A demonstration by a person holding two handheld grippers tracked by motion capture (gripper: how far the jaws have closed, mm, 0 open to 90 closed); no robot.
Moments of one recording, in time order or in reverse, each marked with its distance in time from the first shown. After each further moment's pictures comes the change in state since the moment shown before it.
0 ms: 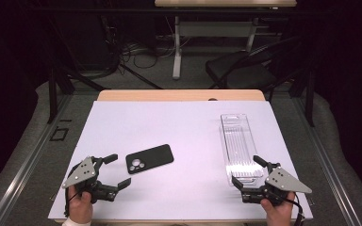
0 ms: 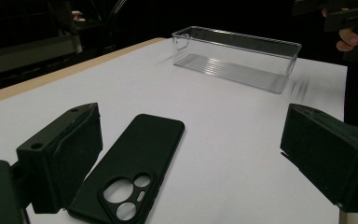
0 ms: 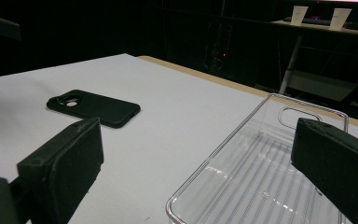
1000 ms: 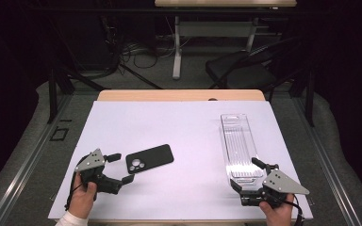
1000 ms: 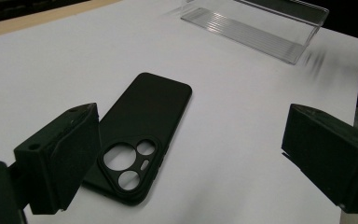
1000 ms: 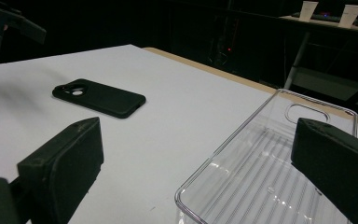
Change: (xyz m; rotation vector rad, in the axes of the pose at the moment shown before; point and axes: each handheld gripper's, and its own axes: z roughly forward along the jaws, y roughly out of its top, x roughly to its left) left arm 0.018 0.005 0.021 0.211 -0.009 -0.122; right arm 0.005 -0.001 0.000 0.030 0.019 -0.029
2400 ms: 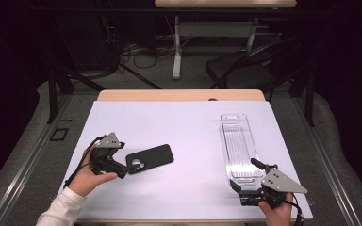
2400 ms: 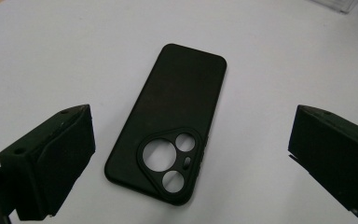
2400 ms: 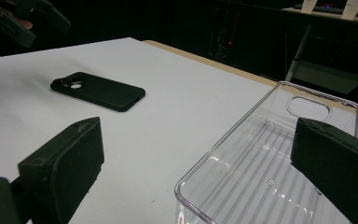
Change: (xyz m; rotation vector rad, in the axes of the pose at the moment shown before) left arm 0.023 0.046 0.029 0.288 0.046 0.091; right arm 0.000 -0.002 0.002 0.025 -0.002 0.003
